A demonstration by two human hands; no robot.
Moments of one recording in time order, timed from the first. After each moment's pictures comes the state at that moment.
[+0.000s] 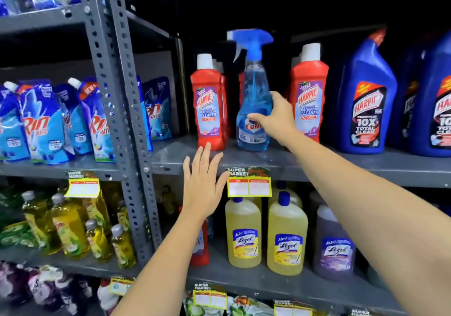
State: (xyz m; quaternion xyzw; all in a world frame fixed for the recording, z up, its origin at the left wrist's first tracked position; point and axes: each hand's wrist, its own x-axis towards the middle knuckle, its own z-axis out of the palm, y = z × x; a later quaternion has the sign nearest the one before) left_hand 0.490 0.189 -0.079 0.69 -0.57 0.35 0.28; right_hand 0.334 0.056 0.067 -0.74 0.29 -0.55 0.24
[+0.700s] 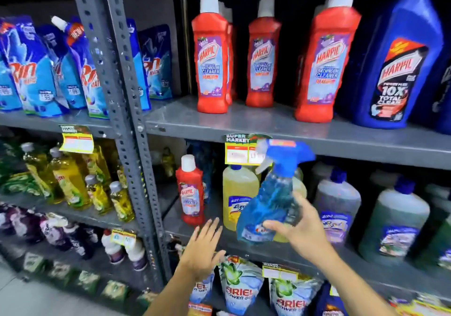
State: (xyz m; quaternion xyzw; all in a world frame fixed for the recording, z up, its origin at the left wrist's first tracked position) left_hand 0.478 0.242 -0.332 0.78 -0.63 0.05 0.02; right_hand 0.228 0.151 -0.162 -0.74 0.25 -0.41 0.47
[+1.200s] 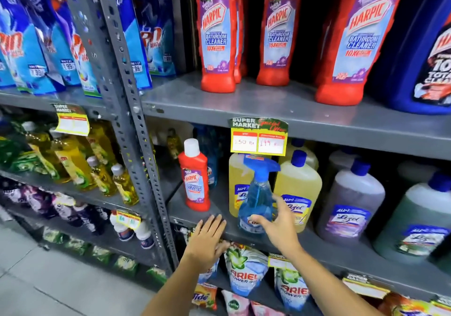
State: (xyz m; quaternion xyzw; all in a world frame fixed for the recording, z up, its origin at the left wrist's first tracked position) left_hand 0.485 0.236 -0.365 0.79 -0.61 -0.05 0.01; right_hand 0.295 0.105 -0.273 -0.75 0.37 -0.35 0.41
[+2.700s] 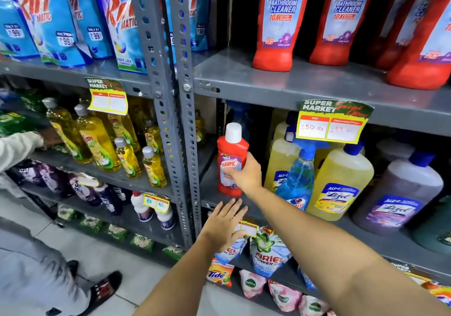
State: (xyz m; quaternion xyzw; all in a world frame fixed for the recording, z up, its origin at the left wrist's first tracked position) left_hand 0.542 0.260 -0.368 0.73 -0.68 0.02 -0.03; right_hand 0.496 0.140 -0.247 -0.73 0.43 -0.29 0.45
